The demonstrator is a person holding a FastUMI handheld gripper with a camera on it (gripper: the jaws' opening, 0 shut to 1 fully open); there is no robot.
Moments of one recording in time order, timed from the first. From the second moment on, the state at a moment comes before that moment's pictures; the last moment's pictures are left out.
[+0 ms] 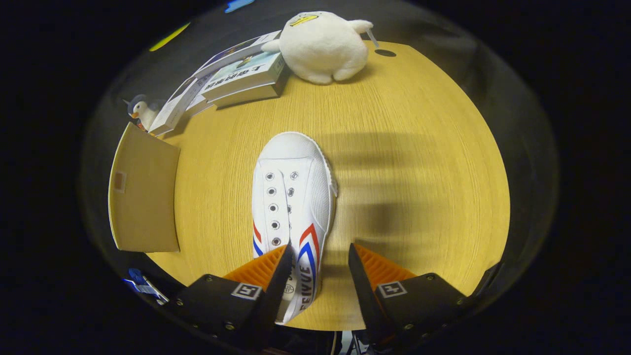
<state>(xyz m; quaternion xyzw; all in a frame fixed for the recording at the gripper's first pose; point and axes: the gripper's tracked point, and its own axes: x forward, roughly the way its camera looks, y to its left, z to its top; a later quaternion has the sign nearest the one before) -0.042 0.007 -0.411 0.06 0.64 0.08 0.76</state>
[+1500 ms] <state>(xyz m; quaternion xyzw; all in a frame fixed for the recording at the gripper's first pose) 0.000 0.125 -0.248 0.20 0.60 0.20 0.75</state>
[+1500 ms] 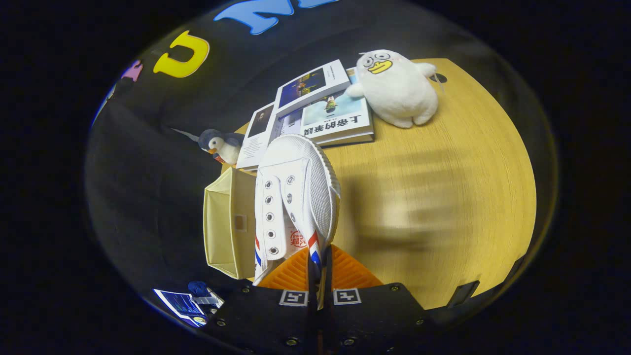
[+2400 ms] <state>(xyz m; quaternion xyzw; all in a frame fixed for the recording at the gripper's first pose) 0.030 0.292 -0.191 0.10 0.59 0.32 0.73</state>
